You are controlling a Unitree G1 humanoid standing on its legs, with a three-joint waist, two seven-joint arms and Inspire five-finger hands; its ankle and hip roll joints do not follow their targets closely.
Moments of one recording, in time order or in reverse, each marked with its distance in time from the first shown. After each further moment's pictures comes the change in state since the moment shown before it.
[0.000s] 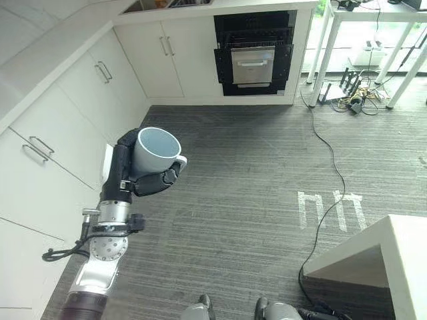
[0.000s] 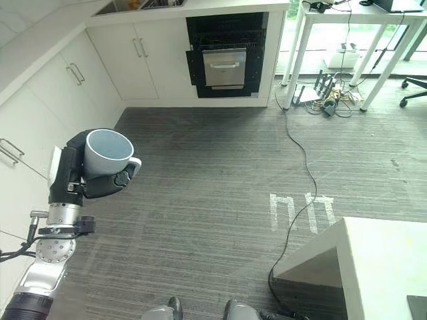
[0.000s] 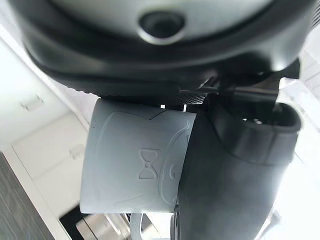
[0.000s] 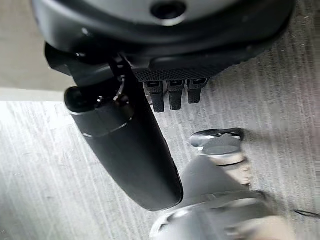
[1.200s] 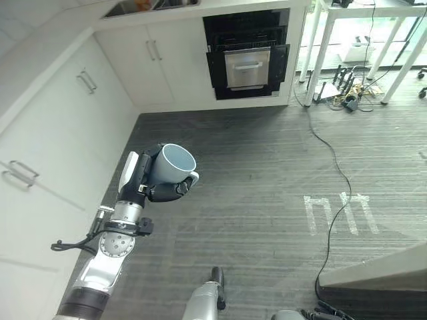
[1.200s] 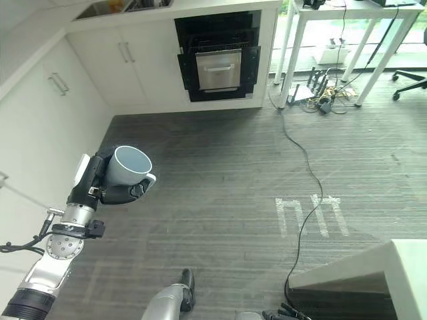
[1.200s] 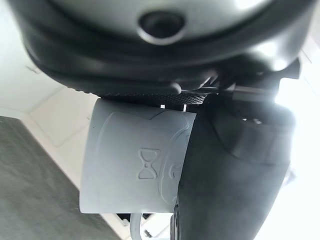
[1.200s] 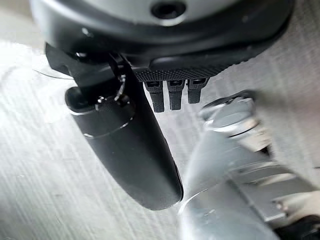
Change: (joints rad) left arm -0.051 0.039 -0.078 0.032 0.038 0.103 -0.088; right arm 0.026 0.002 -0.007 -0.040 0.060 0.058 0.039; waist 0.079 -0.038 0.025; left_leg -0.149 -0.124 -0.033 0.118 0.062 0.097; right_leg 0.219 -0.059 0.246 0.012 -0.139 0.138
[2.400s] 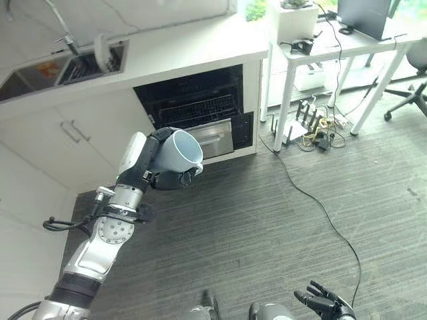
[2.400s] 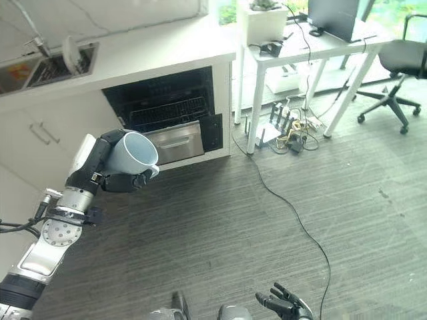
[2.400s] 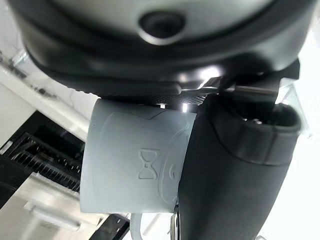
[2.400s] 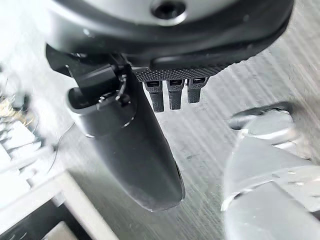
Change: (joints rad) left arm -0.051 0.108 -0.058 -0.042 0.066 0.071 0.031; right arm -0.080 0.003 -0.005 0.044 -0.023 -0.039 0.048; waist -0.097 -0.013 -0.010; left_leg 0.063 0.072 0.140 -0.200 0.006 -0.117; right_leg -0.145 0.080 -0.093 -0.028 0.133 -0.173
